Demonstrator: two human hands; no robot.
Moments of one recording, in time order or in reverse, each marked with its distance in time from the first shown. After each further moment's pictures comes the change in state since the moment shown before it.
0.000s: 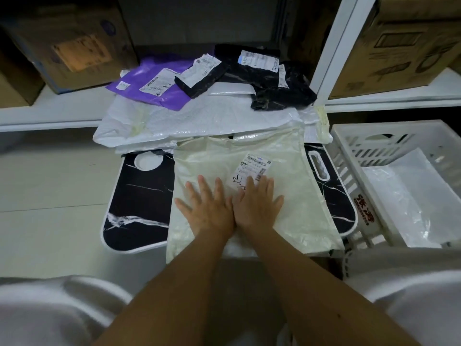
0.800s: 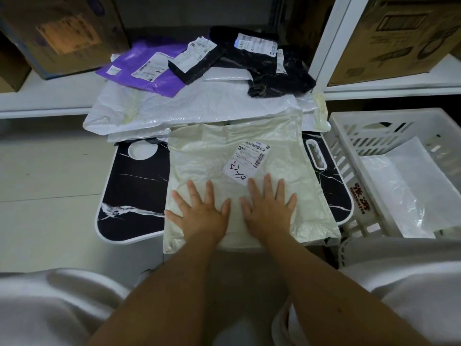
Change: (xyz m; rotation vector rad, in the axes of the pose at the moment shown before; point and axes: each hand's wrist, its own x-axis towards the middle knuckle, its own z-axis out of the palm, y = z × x) left_hand -0.006 -0.015 0.032 -0.128 -0.089 -0.102; right_hand -0.008 0.060 0.018 -0.249 -0.035 -0.136
